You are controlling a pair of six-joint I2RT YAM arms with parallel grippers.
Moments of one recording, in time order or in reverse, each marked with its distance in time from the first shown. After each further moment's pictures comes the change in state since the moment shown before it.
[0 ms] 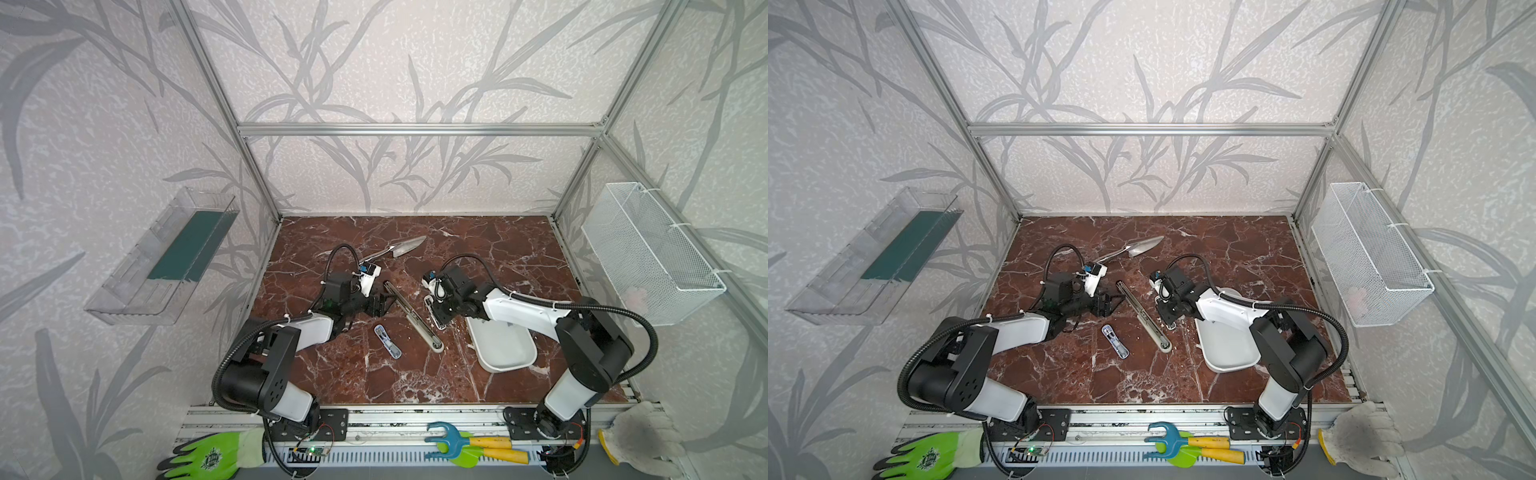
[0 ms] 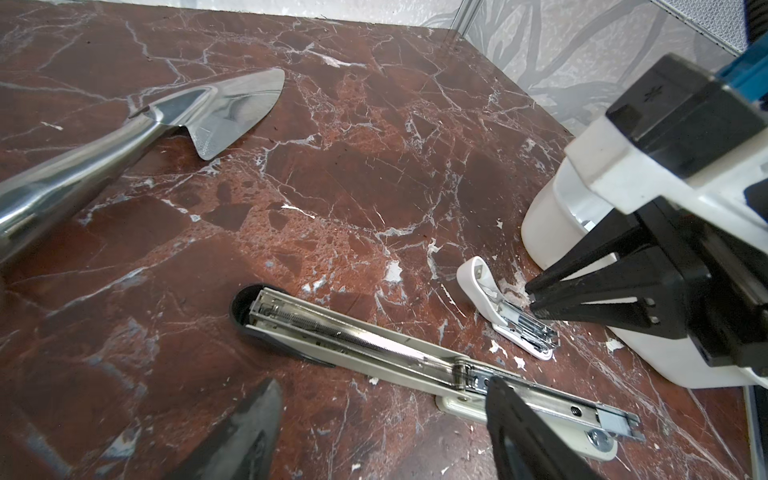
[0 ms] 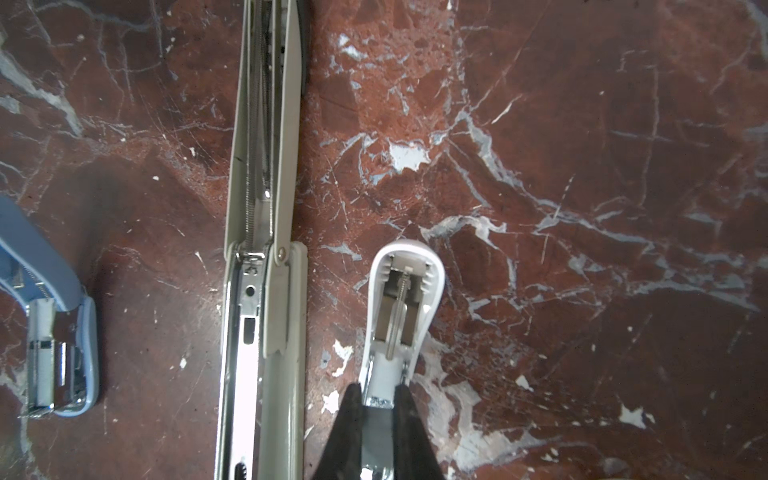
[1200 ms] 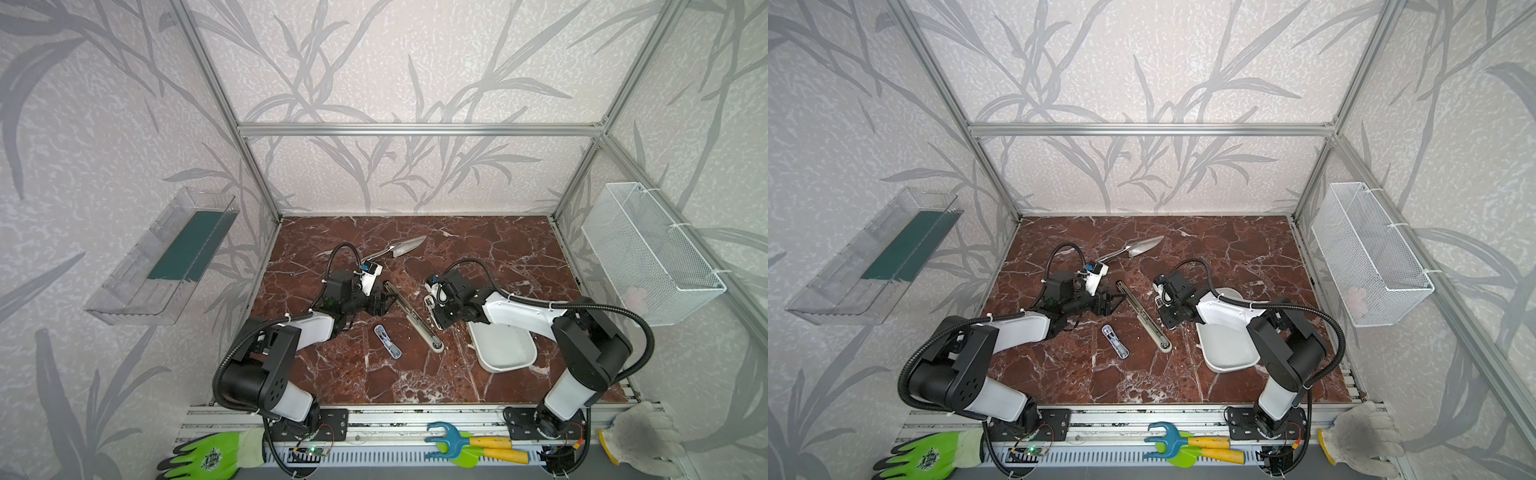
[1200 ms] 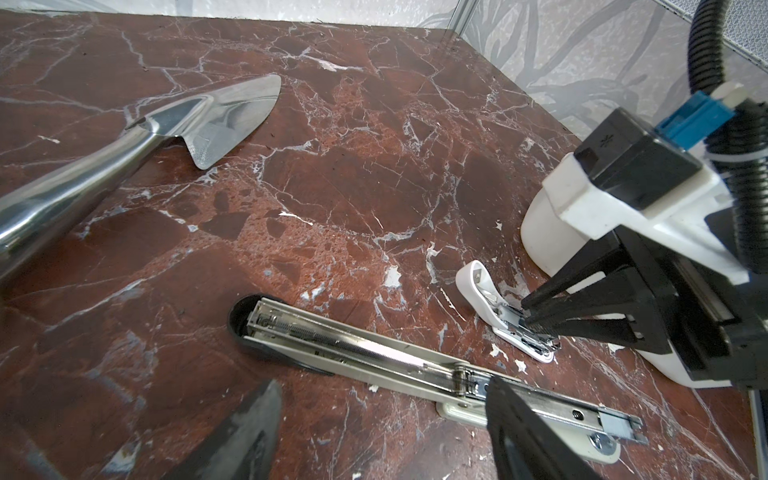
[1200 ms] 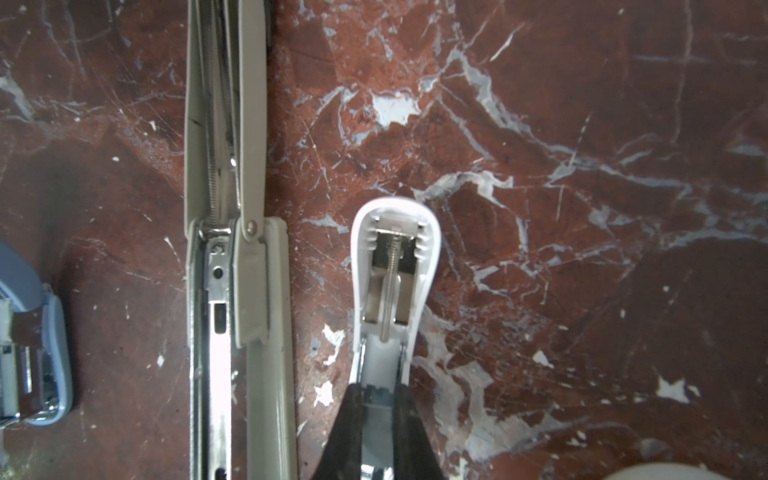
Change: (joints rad) left arm -0.006 0.005 0.016 -0.009 -0.002 0.014; right arm 0.002 0.008 -0.049 0.026 0.010 0.072
